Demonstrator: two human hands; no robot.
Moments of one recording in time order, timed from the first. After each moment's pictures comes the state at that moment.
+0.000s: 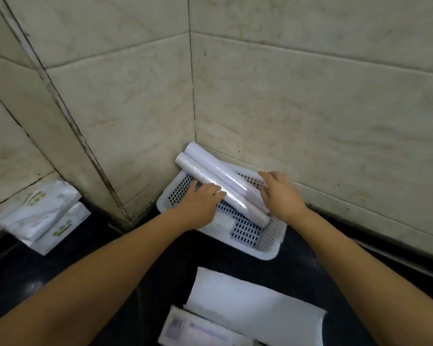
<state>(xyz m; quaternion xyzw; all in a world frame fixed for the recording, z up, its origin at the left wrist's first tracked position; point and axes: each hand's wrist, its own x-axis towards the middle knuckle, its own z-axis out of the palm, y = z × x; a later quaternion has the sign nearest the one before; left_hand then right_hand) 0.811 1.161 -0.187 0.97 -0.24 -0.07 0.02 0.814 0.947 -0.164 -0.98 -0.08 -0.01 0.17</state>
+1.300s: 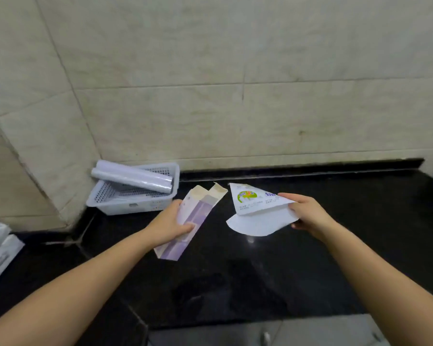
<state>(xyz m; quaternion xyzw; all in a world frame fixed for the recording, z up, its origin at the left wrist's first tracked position) 0.527 1.097 -0.130 0.90 -0.30 -0.14 0.29 0.351 0.803 -0.107 -0.73 0.28 -0.09 0.61</state>
